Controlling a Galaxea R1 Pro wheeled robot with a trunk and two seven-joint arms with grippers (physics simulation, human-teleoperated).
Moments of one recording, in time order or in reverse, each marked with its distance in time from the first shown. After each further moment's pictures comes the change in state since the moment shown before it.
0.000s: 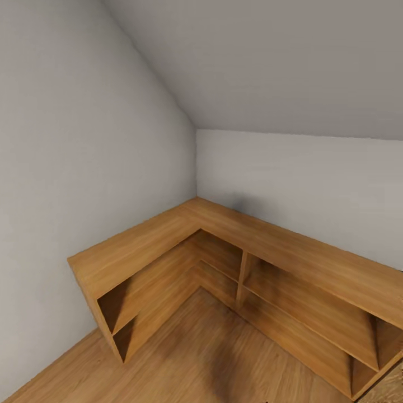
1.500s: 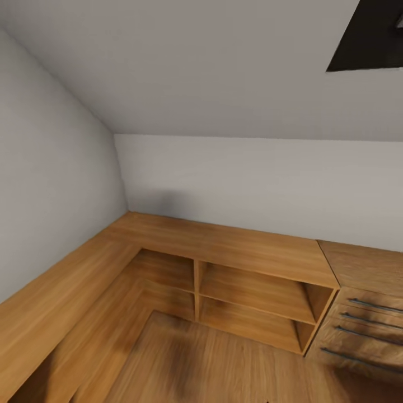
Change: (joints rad) left arm 0.000 0.004 -0.027 0.050 -0.084 -0.017 -0.002; right arm 0.000 0.000 -0.002 0.000 -0.008 0.000 0.000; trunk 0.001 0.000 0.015
